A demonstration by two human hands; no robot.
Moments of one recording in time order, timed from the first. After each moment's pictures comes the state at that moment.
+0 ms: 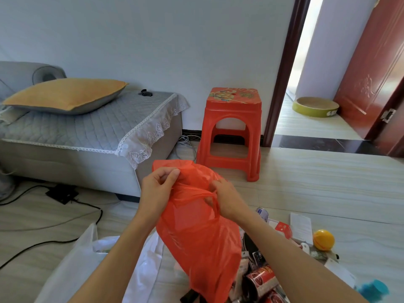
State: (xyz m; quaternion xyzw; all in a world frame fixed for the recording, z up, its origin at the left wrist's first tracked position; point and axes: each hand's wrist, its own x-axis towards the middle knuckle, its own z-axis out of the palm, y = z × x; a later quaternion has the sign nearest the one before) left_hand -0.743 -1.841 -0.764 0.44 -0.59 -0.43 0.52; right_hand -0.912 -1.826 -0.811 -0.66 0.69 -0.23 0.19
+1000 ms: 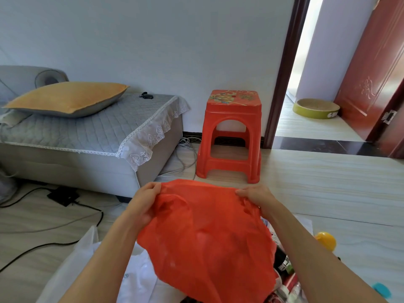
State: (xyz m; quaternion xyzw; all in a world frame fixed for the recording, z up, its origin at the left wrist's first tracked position) left_hand -0.721 -1.861 -0.773 0.54 -0.38 -0.63 0.40; right_hand -0.968 -1.814 -0.798 -0.28 0.73 -0.43 0.45
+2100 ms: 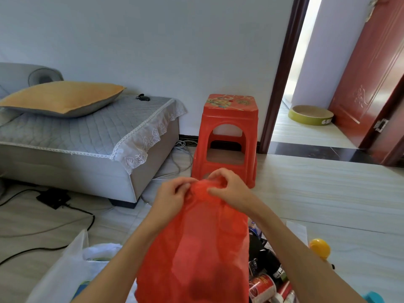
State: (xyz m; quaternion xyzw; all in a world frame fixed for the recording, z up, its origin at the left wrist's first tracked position) left_hand -0.770 -1.852 -0.775 0.43 -0.73 -0.34 0.41; right_hand -0.927 -1.813 -0.754 -0.60 0.65 -0.37 0.27
